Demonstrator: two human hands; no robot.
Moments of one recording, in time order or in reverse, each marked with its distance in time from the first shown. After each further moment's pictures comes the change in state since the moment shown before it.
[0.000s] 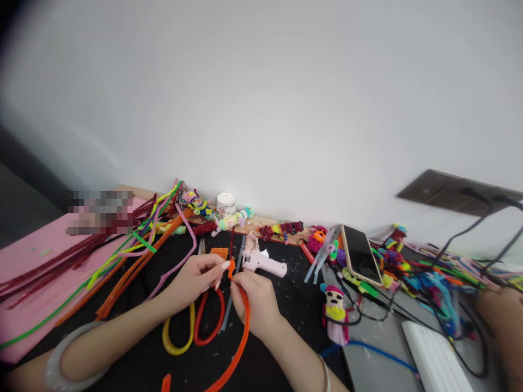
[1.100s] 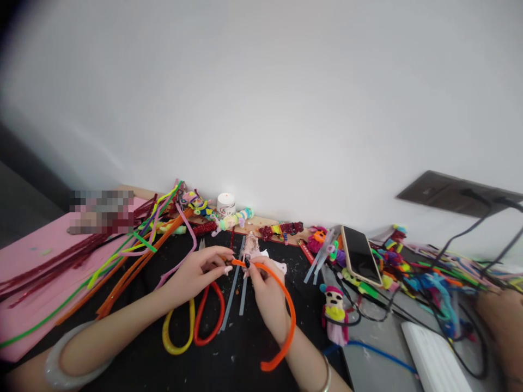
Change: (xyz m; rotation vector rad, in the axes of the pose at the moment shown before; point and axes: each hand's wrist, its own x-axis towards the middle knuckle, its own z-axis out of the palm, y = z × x) left_hand 0.008 -0.011 -0.007 0.152 0.036 0.115; right_hand 0.012 0.005 -0.009 0.259 0.283 0.404
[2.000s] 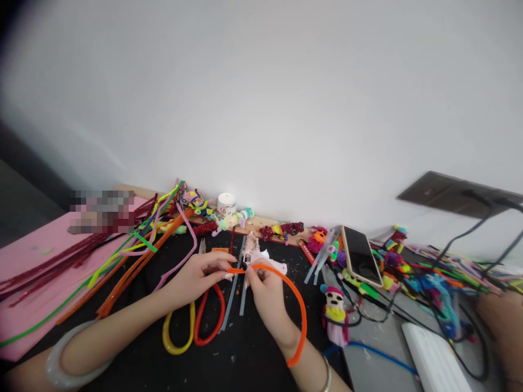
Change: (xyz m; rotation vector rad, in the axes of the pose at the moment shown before) left_hand -0.002 0.003 0.001 -0.095 -0.076 -0.042; right_hand -0.001 0.002 0.005 0.133 -0.092 0.180
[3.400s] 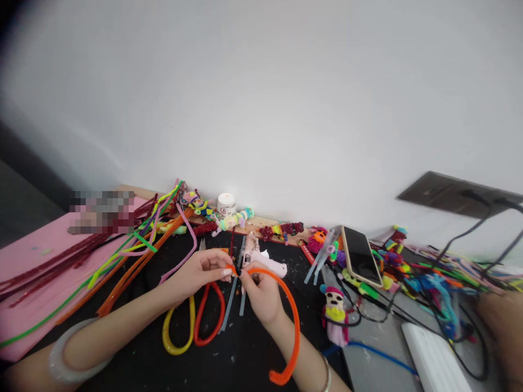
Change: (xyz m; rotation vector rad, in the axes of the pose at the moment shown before) left_hand 0.004 0.002 0.000 -0.383 -0.044 -0.158; right_hand -0.003 0.006 0.002 -0.014 -0.138 0.008
